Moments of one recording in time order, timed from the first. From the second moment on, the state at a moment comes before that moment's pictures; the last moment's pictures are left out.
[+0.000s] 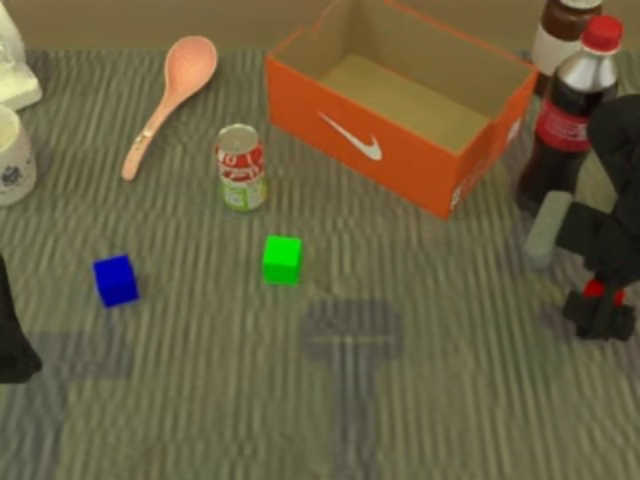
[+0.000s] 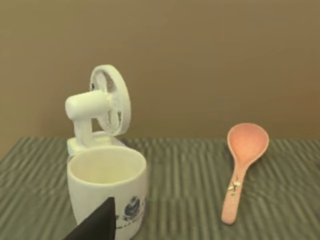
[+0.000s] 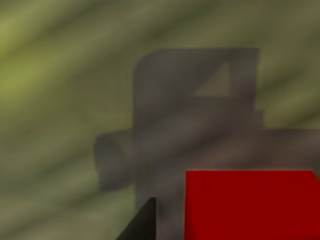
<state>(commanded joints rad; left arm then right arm) 0.00 0.00 0.00 0.00 0.00 0.00 0.15 2.09 1.19 -0.67 0.00 -0.93</state>
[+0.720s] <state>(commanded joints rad) 0.00 0.00 0.00 0.00 0.00 0.00 0.16 1.99 1.27 -0.84 -0.01 -0.91</state>
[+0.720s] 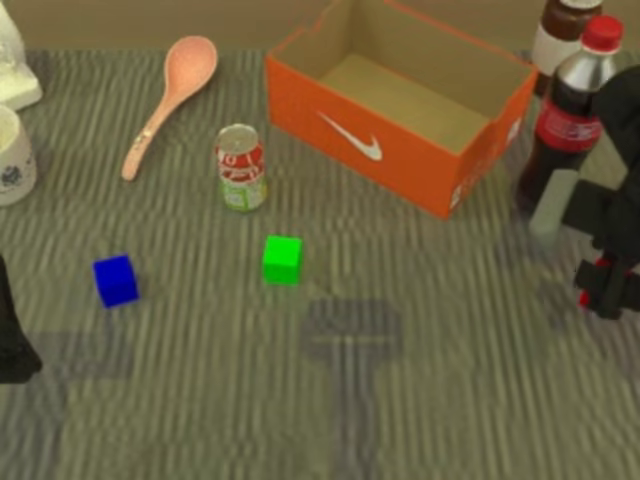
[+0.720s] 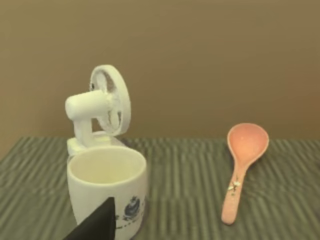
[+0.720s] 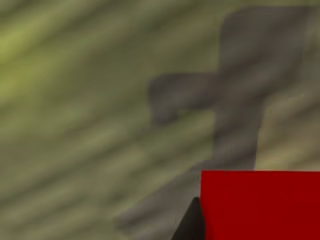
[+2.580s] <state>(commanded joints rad) 0.00 0.00 0.00 0.00 0.00 0.00 0.90 2.55 2.45 -1.46 -0.01 -0.66</state>
